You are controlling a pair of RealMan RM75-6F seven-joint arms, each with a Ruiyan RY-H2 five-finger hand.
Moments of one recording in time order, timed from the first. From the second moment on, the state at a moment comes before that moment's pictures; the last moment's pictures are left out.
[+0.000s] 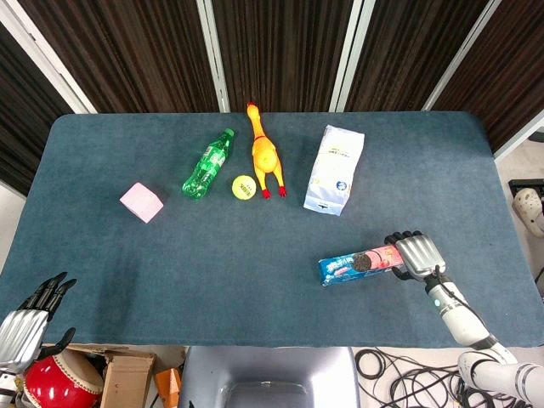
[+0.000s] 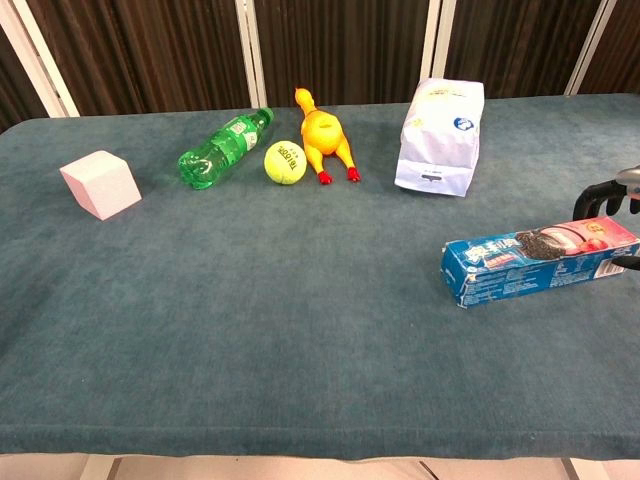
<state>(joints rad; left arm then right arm) -0.08 -0.98 0.09 -1.72 1.60 1.39 -0.04 0.53 -1.33 0.05 -1.36 -1.23 0.88 -0.26</state>
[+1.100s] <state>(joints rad) -0.09 -0.97 0.09 -1.73 1.60 1.38 -0.05 0.50 -1.37 0.04 -1.28 -1.38 1.00 -0.06</state>
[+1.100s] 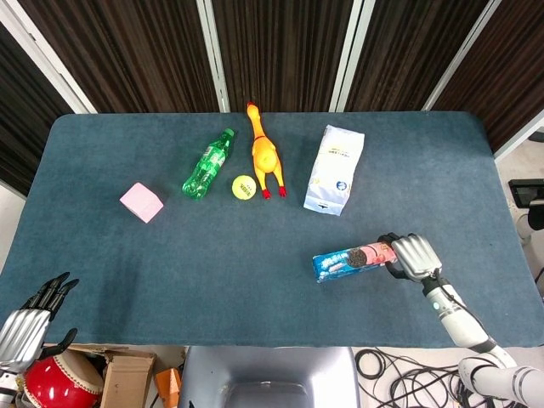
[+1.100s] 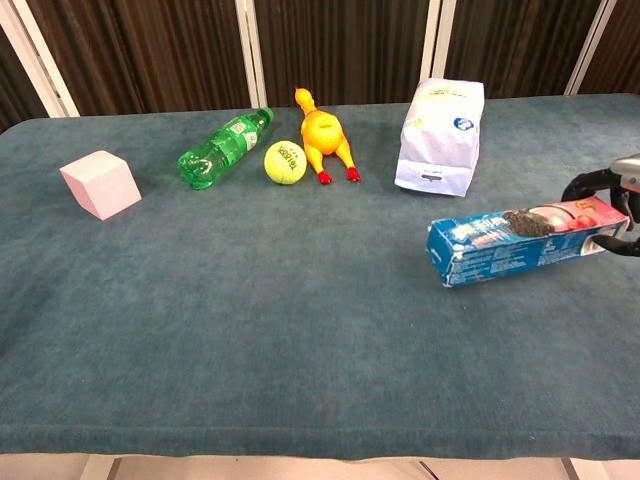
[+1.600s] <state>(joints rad) -0.14 -1.01 0.08 -1.80 1.72 1.37 -0.01 0.54 -1.33 0.08 -1.54 -1.46 1.07 -0.11</state>
